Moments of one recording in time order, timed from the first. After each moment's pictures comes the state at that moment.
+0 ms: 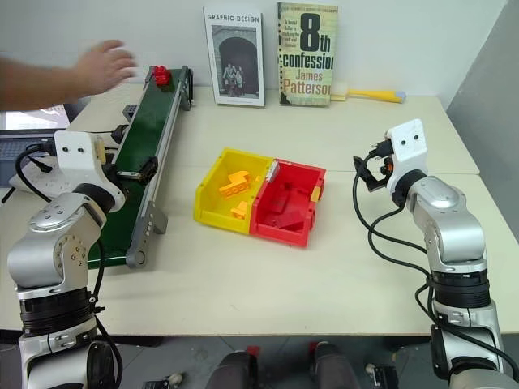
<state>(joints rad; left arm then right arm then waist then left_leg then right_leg) -0.48 0.55 0.38 -0.15 -0.29 0.75 -0.22 -0.61 -0.52 -0.09 -0.15 0.22 0.70 0.34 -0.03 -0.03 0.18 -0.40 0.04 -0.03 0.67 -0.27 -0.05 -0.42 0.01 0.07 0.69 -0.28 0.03</state>
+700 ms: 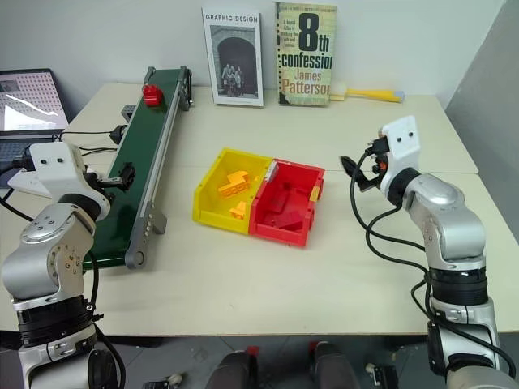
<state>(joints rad) -0.44 0.52 0.44 -0.15 -0.27 0.73 -0.10 -0.67 -0.51 -0.10 -0.17 0.39 0.74 0.54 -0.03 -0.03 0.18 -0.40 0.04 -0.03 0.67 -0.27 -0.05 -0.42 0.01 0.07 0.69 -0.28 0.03</state>
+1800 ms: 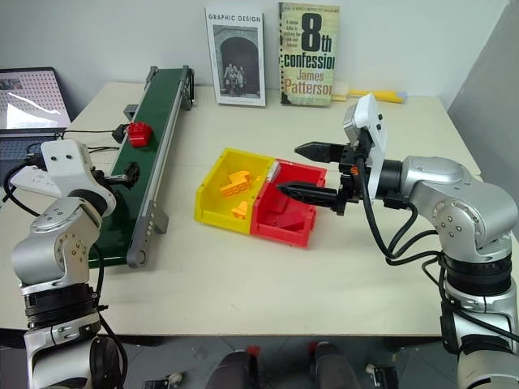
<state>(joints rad) -0.51 0.52 0.42 0.00 -0.26 0.72 -0.10 -0.77 -0.62 -0.05 -0.35 0.76 0.95 0.85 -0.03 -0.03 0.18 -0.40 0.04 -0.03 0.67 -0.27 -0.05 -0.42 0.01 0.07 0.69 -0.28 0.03</state>
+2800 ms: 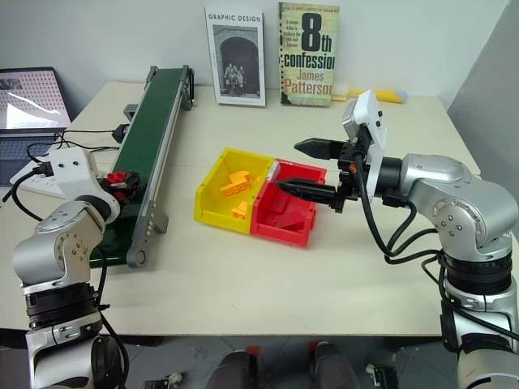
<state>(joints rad) -0.52 0.51 0.43 -0.03 -0.29 0.86 -0.05 -0.78 -0.61 -0.05 -0.34 0.77 0.93 0.82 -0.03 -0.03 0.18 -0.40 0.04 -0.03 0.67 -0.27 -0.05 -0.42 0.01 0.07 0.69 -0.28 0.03</state>
